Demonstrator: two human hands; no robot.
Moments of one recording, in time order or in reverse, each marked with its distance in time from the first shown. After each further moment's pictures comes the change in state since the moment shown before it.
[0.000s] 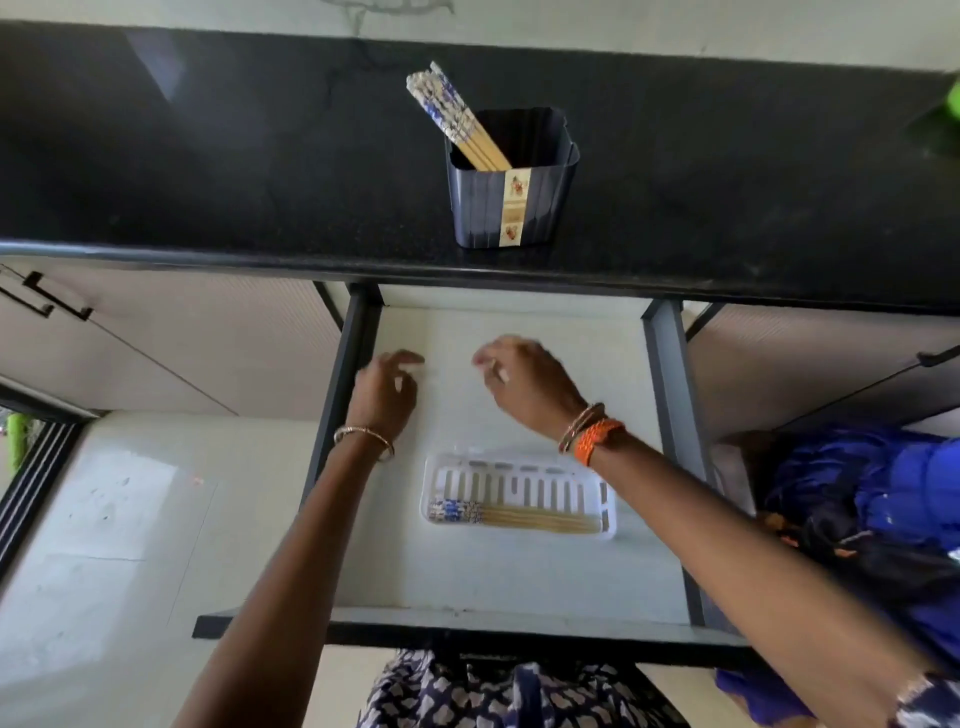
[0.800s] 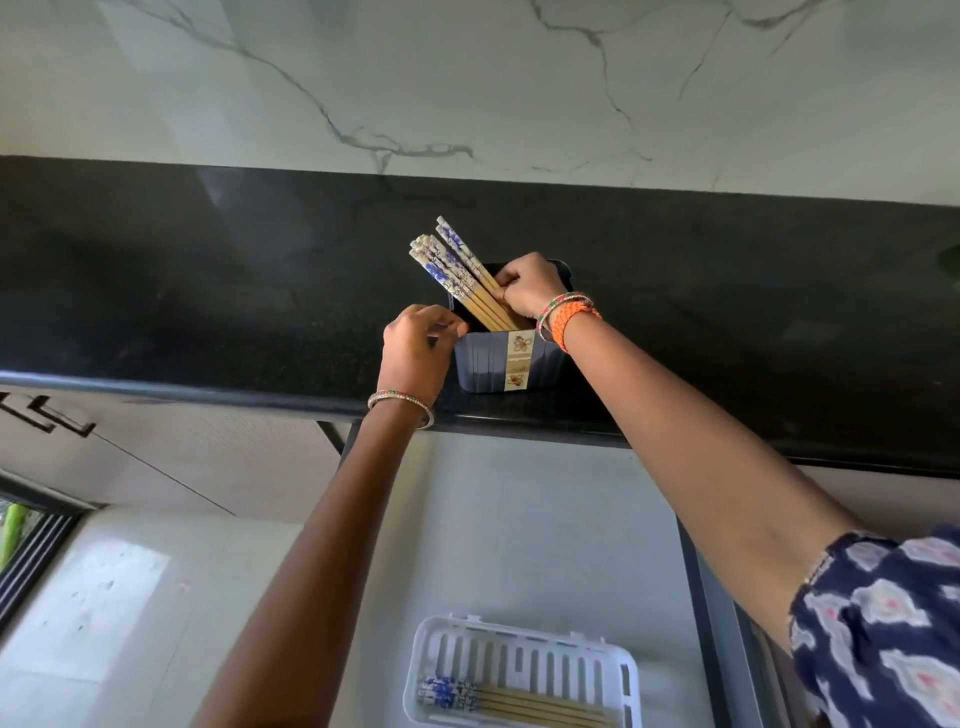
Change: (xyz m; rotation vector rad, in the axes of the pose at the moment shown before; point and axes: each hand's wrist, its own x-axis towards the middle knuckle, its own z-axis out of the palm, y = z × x) left_hand 0.179 0.116 -0.030 -0.086 0.273 0.174; right_hand 0.263 0.042 -0.096 0.177 0.024 0.329
